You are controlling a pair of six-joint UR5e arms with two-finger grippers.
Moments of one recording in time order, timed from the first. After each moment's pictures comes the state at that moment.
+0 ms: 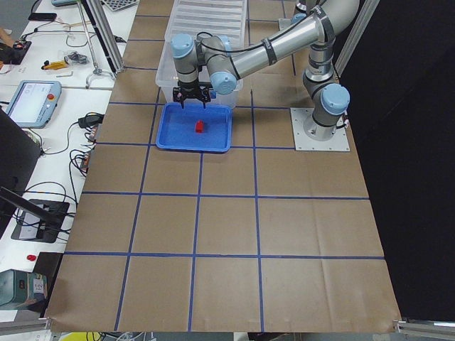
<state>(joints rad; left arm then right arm) -1.32 -1.90 -1.70 -1.16 1.56 1.88 1.35 -1.54 1.46 -1.51 -1.56 -0.18</state>
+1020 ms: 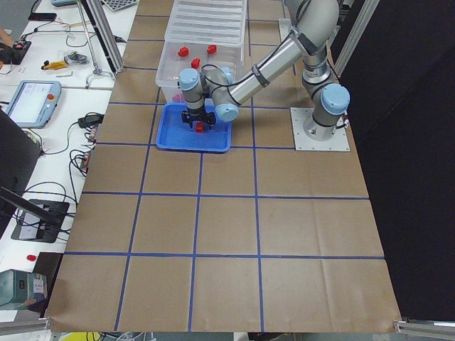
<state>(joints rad) -1.30 -2.00 -1.88 -0.92 1.57 1.96 1.56 -1.48 1.39 -1.49 -1.56 0.09</state>
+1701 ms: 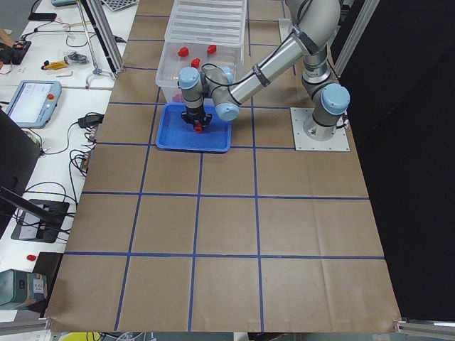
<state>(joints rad) -1.30 -1.97 -1.84 -0.94 1.55 1.97 1.56 -1.48 1.40 -1.48 -1.56 0.09</state>
